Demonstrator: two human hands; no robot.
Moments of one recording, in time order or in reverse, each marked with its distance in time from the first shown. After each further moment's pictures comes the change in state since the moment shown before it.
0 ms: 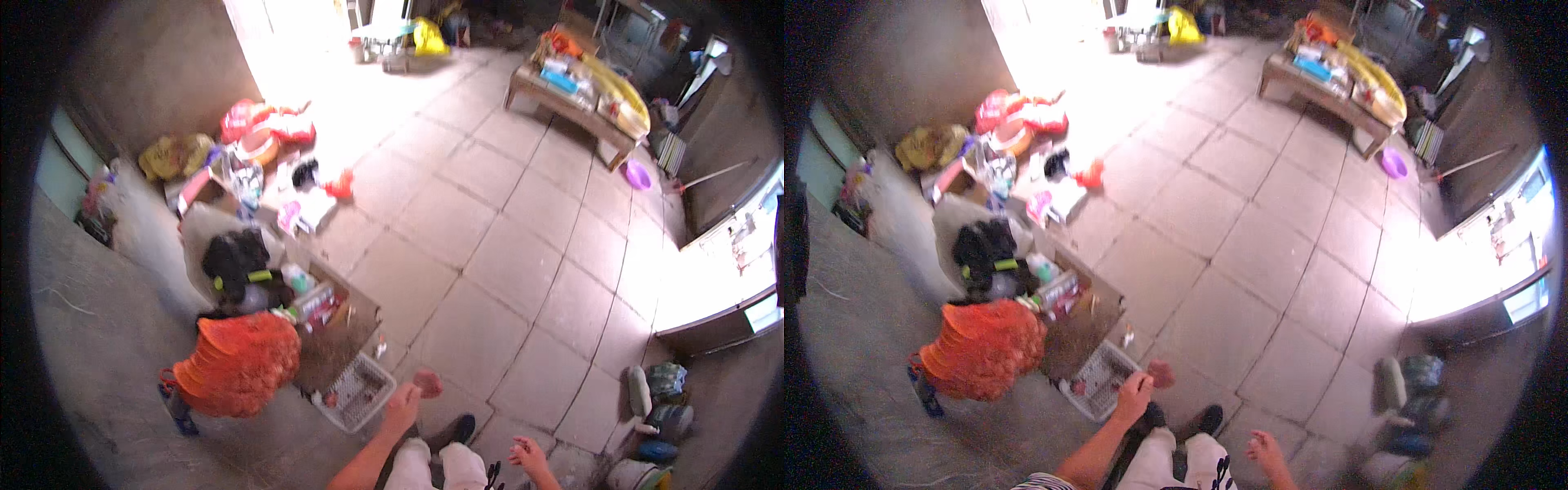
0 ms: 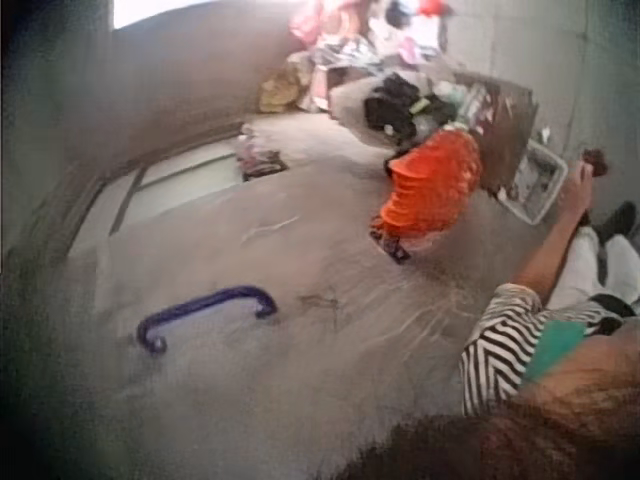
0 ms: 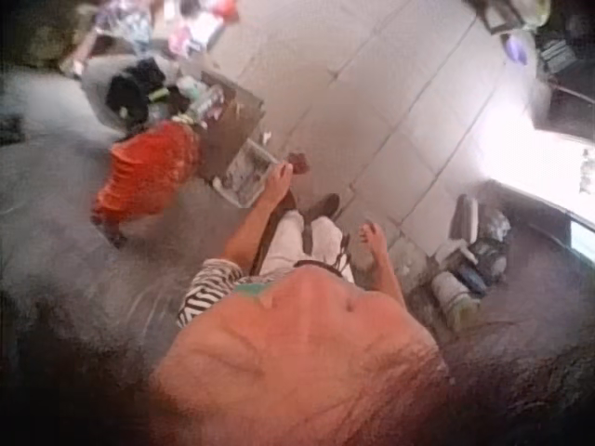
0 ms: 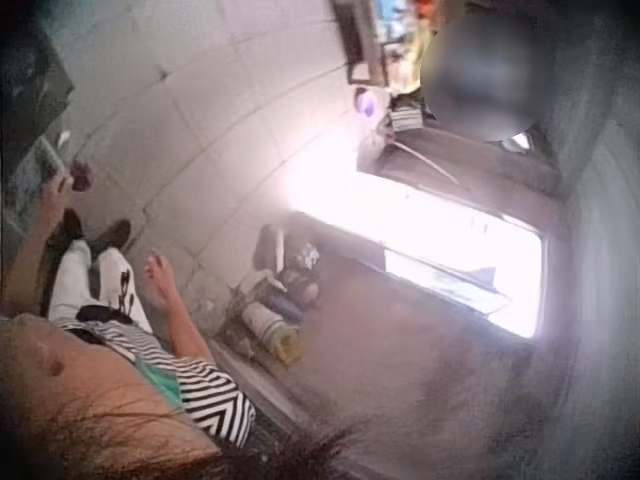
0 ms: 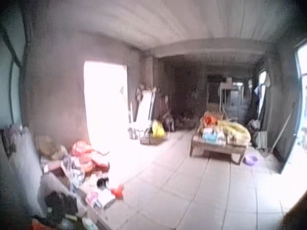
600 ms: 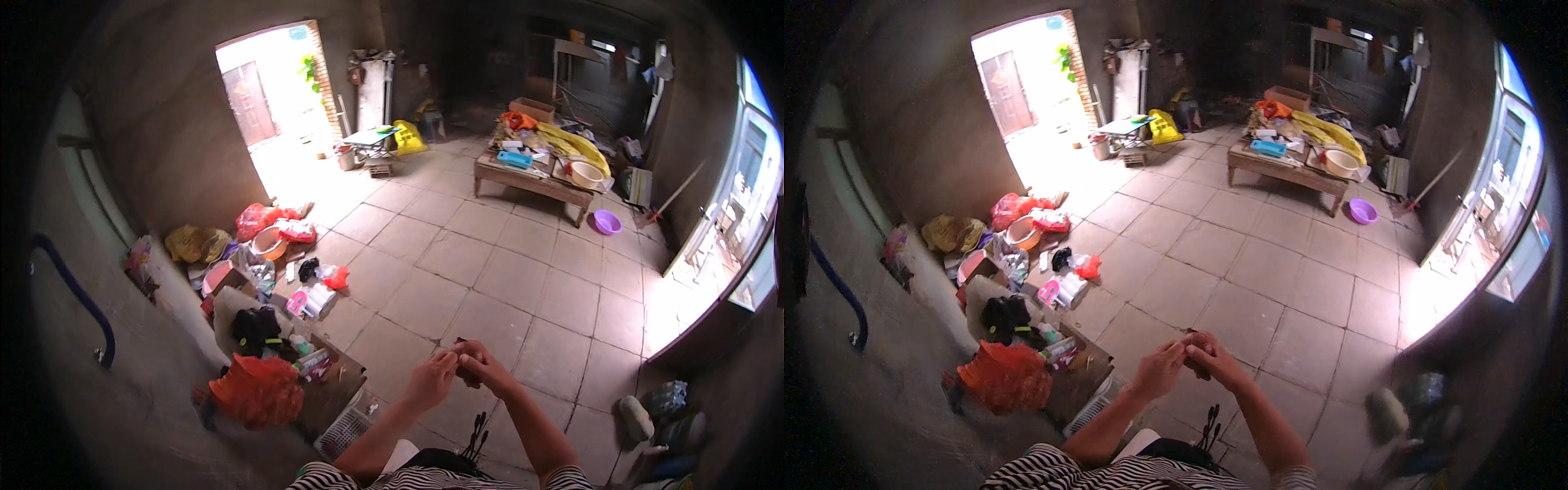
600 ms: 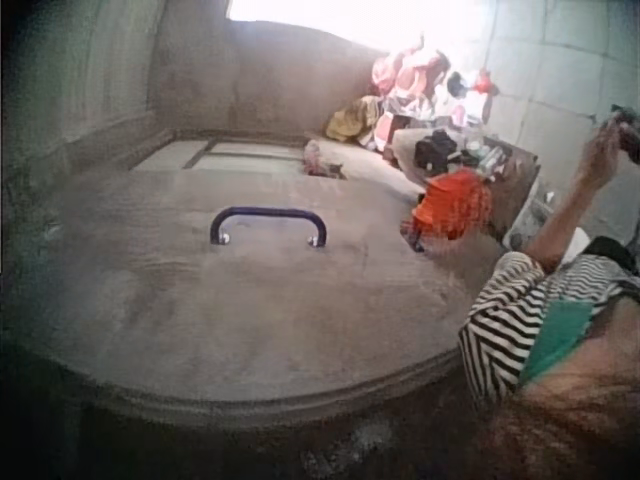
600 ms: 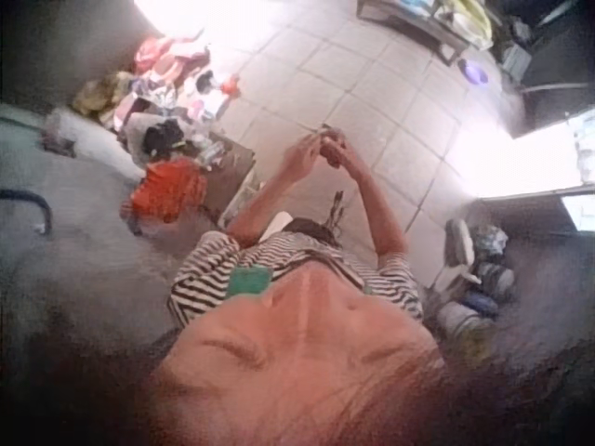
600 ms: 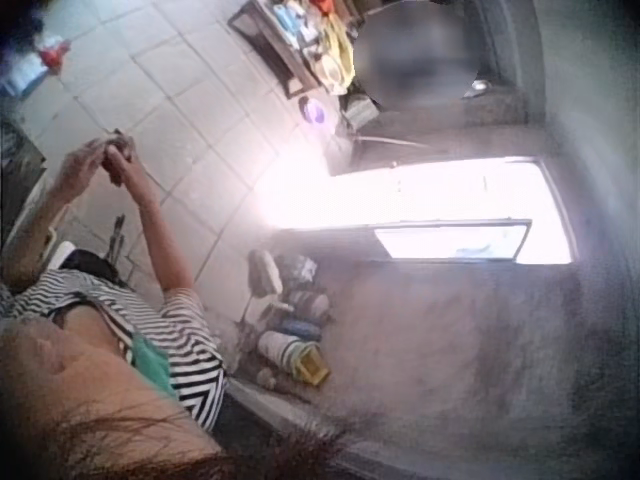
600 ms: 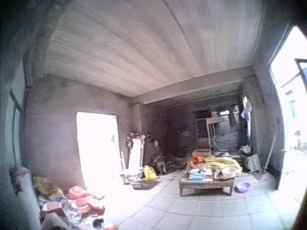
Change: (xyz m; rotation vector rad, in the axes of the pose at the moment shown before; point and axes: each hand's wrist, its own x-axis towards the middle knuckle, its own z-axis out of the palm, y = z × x) left_hand 0.002 0.374 0.061 0.205 -0.110 0.728; right_hand -0.077 -0.339 -0.074 0.082 -0.575 -0.752
